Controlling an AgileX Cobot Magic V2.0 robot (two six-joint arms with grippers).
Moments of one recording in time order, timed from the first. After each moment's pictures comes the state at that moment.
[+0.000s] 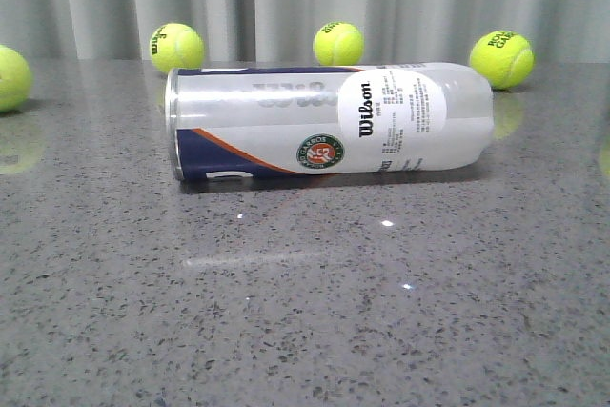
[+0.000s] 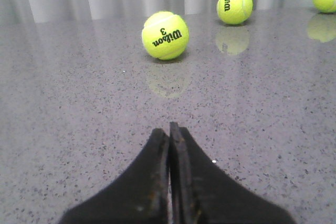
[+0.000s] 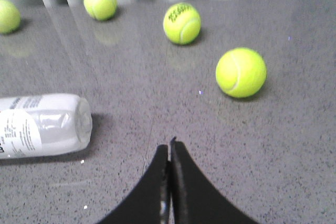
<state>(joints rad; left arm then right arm) -0.05 0.00 0.00 0.02 0.20 0.04 0.09 0.36 -0.55 0.03 0.55 0.09</state>
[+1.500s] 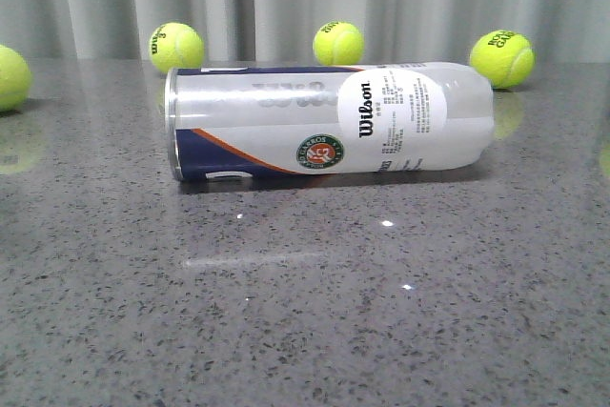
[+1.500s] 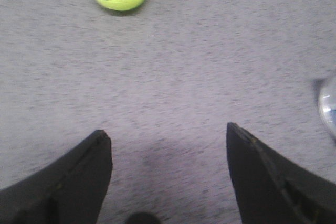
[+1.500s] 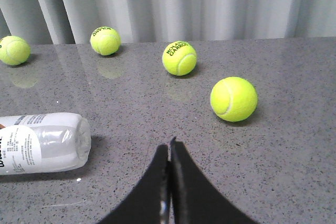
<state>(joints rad) -0.05 0.85 -0.73 -0.22 0.69 0.08 0.09 0.21 -0.46 0.01 0.48 0.09</state>
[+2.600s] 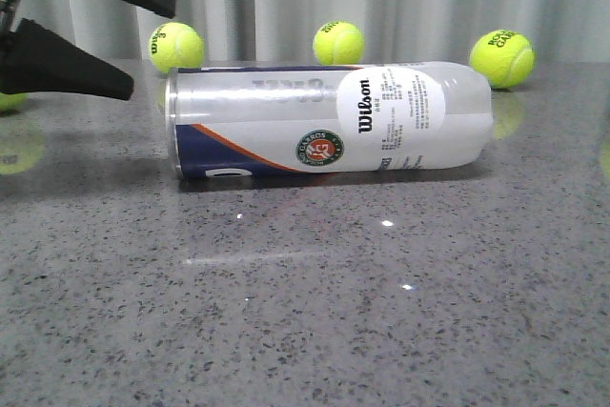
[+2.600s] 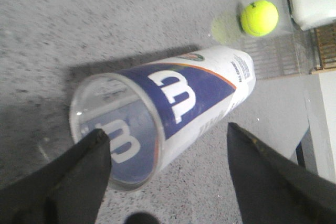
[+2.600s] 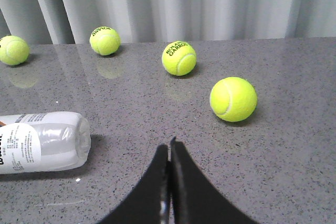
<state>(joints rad) -0.15 1.46 -0.91 -1.25 0.98 0.64 0.09 0.21 -0.46 0.01 0.48 0.09</state>
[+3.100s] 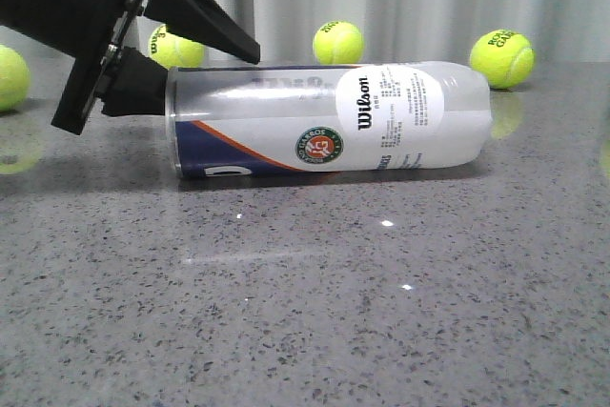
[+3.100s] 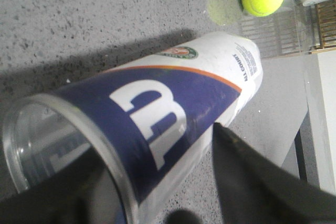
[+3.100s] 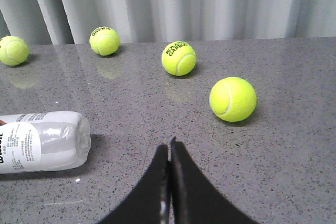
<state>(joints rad) -0.30 1.60 -0.98 -1.31 0.91 0.66 0.09 0.21 -0.46 0.01 0.48 0.09</state>
